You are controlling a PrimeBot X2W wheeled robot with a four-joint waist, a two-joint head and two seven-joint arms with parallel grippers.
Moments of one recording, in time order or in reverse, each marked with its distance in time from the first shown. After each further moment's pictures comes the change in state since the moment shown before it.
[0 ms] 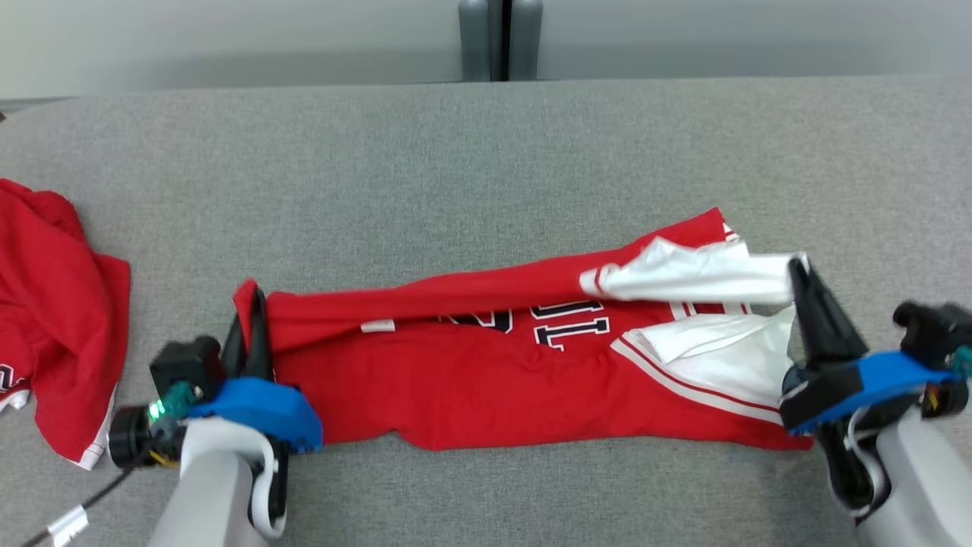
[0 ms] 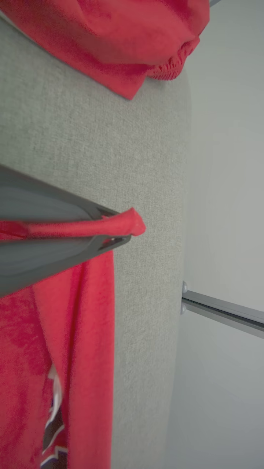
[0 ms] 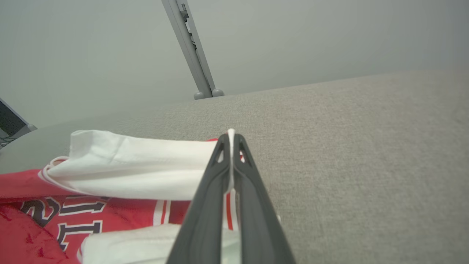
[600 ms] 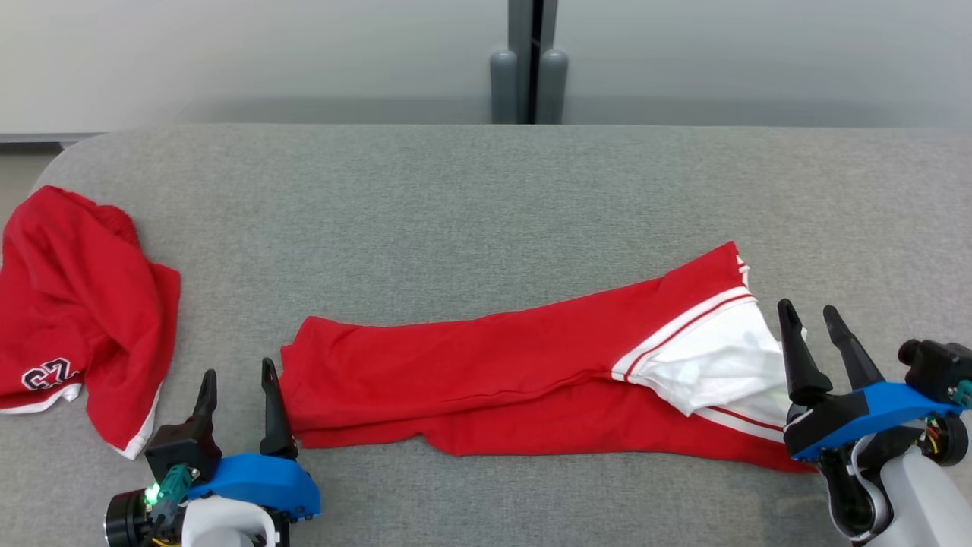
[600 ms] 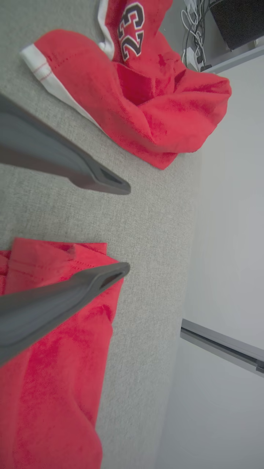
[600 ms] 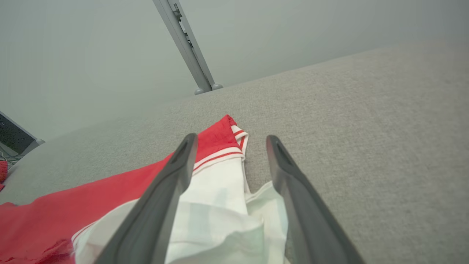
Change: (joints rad) left arm 0.218 -0.065 0.111 -0.135 0.069 0.033 0.000; right arm 0.109 0.070 -0.096 -0.002 0.014 0.000 0.049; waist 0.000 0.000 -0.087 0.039
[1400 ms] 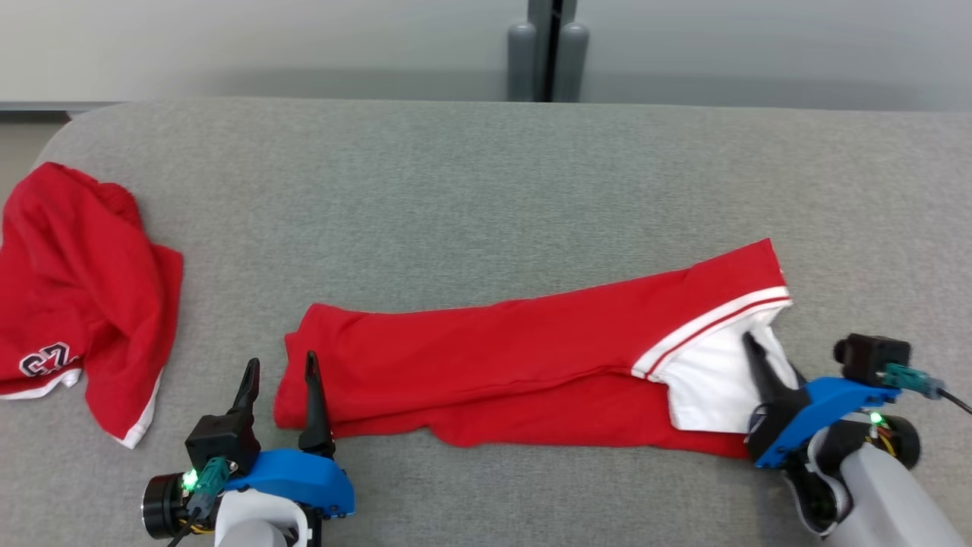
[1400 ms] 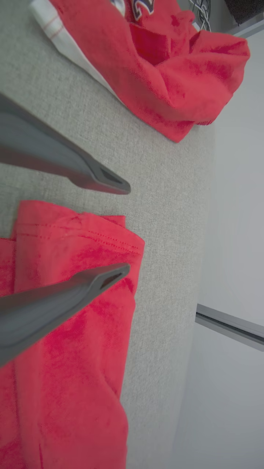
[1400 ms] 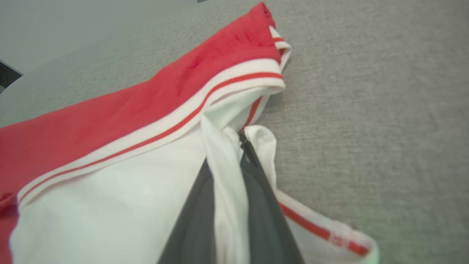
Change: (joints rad) left arm 0.002 -0.013 -0.087 -0.020 -0.012 -0.007 0.000; right arm -0.113 0.046 0.053 0.241 -0.050 0.002 0.138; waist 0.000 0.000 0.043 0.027
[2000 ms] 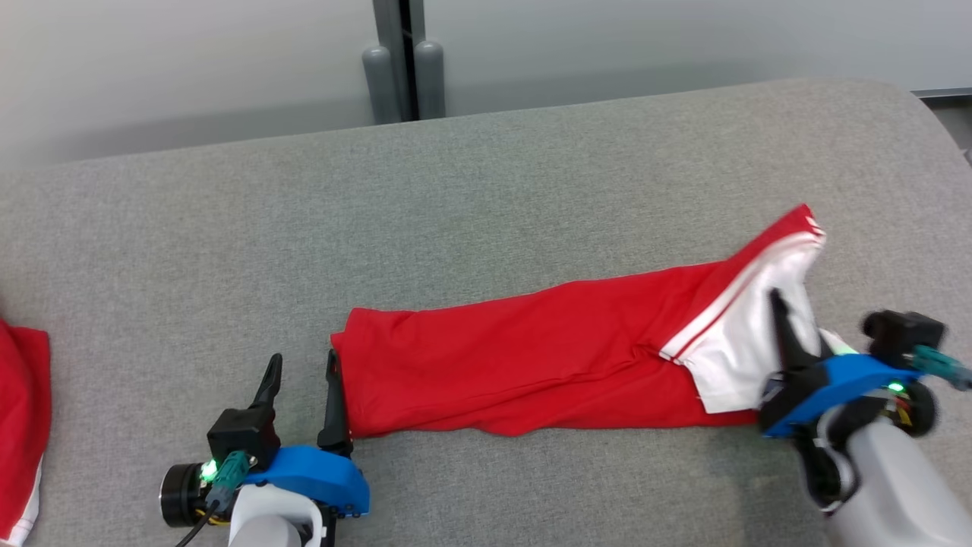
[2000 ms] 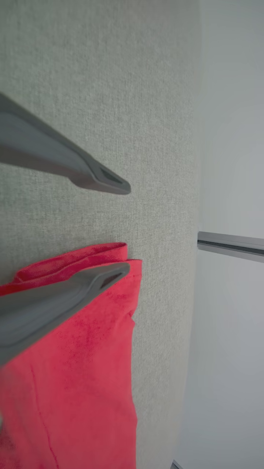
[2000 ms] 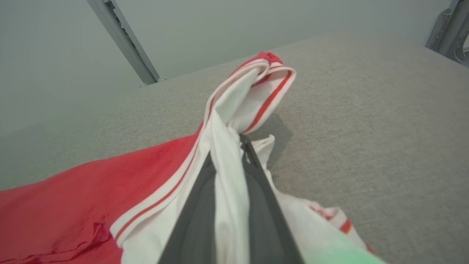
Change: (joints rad) left arm -0.013 -0.001 -0.042 0.019 0.006 -0.013 0.000; right arm -0.020 -0.038 -0.030 -0.047 0.004 -0.002 -0.125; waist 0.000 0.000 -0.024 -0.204
